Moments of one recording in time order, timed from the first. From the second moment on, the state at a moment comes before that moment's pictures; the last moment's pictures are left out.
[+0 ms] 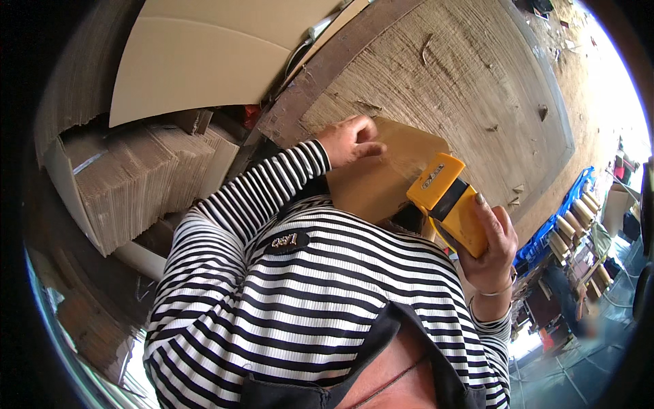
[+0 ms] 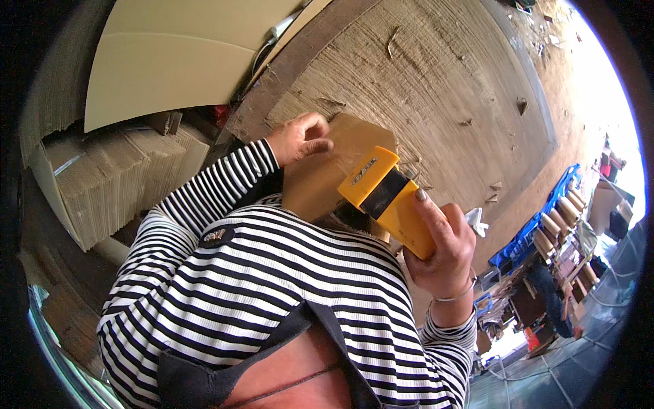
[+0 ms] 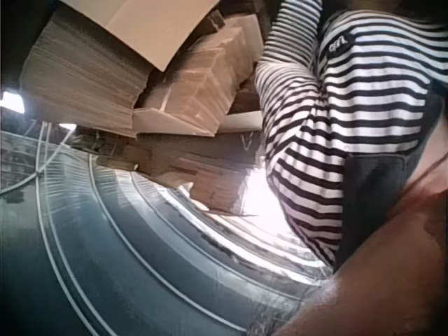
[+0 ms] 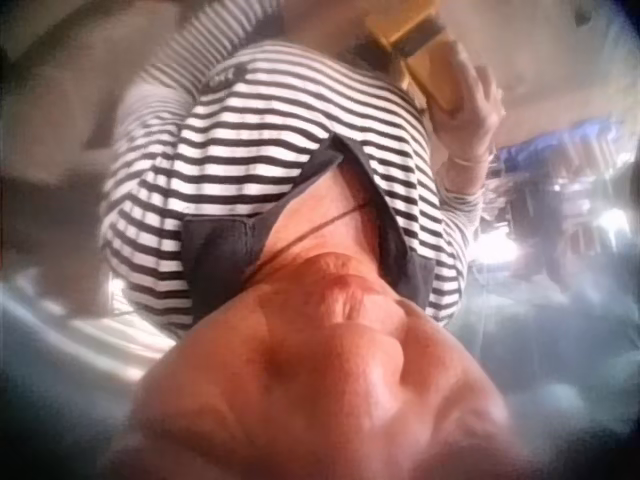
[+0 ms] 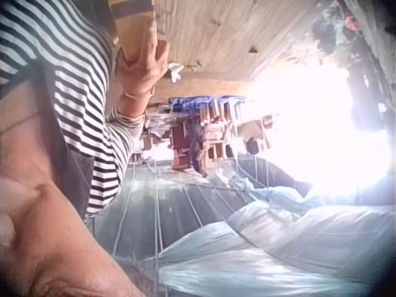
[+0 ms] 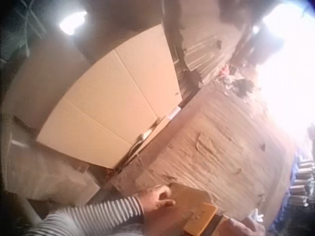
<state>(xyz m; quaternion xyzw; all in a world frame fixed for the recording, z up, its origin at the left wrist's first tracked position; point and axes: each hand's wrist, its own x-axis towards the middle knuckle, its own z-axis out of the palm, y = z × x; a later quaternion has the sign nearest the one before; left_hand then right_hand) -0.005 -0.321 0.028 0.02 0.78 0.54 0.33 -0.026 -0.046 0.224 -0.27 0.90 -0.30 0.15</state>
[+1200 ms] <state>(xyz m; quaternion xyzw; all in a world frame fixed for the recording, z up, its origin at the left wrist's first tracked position) -0.043 -0.276 0.062 0.28 0.53 0.76 0.26 -0.001 -0.055 0.230 -0.35 0.89 -0.25 0.15</state>
